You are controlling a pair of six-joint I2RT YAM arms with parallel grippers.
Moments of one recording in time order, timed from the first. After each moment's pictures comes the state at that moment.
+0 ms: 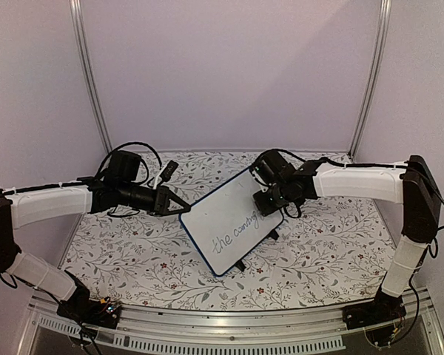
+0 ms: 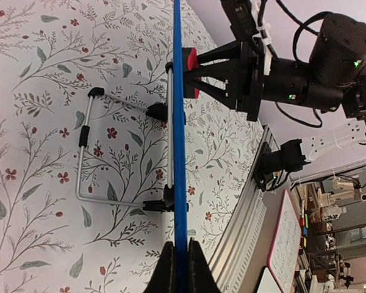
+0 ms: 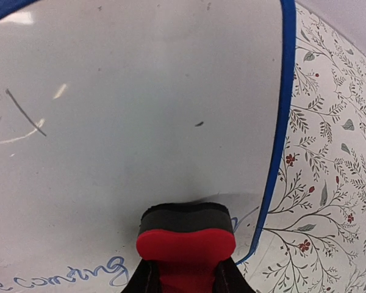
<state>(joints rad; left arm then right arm) -0.53 1.37 0.82 -0.10 0.74 -0.45 0.84 1.81 1.33 -0.51 0.32 0.24</state>
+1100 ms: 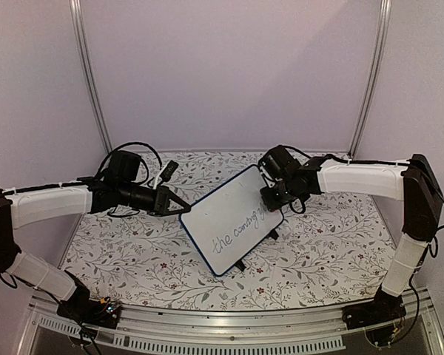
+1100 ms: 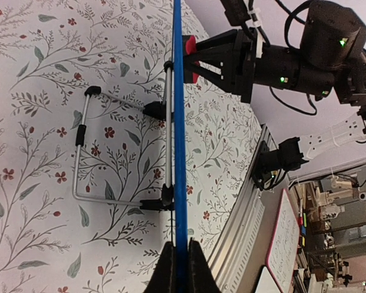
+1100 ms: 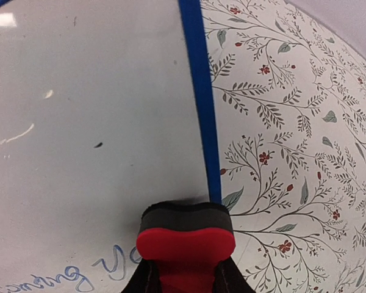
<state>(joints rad) -0.53 1.37 0.82 -0.10 0.75 -0.45 0.78 1.80 1.32 -0.52 0.33 0.24</state>
